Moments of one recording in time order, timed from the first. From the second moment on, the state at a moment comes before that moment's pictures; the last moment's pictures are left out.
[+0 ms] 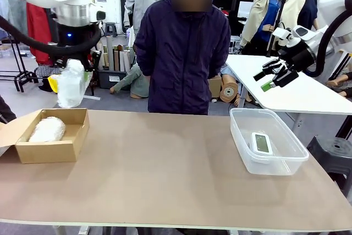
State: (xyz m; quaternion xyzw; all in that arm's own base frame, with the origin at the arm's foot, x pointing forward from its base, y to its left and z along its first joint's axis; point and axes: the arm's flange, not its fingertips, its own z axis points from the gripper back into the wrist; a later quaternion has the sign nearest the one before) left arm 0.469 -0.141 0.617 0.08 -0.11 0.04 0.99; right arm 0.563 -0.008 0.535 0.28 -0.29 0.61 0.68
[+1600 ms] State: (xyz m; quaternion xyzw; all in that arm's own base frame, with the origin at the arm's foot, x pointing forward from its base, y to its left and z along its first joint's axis) left arm 0.520 -0.070 0.560 0.06 -0.13 0.07 0.99; right arm 0.563 -0.008 0.536 0.28 -0.29 0.61 0.68
